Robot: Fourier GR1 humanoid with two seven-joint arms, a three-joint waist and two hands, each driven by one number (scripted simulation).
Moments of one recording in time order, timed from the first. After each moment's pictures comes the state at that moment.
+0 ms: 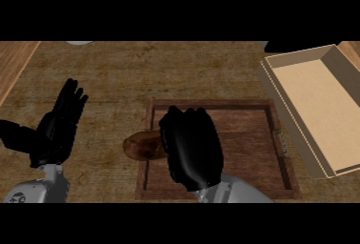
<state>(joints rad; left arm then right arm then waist) -0.12 0.14 0.05 -1.66 0.13 0.13 0.23 -0.56 0.00 0.69 -1.70 1.05 0.15 0.83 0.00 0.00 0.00</state>
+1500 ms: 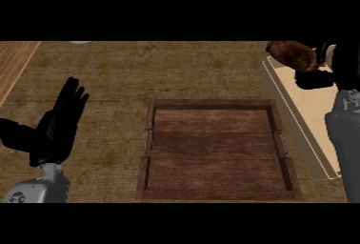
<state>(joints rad) -0.13 0.13 0.06 -1.67 0.12 0.11 0.25 -0.60 -0.37 -0.04 -1.53 1.05 0.04 0.57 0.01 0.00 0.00</state>
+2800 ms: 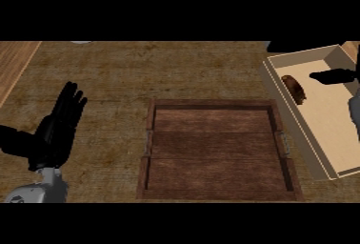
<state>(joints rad) -0.10 0.12 0.08 -1.66 0.13 0.09 0.21 -0.70 -0.46 -0.30 -0.90 0.86 -0.26 0.02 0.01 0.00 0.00</state>
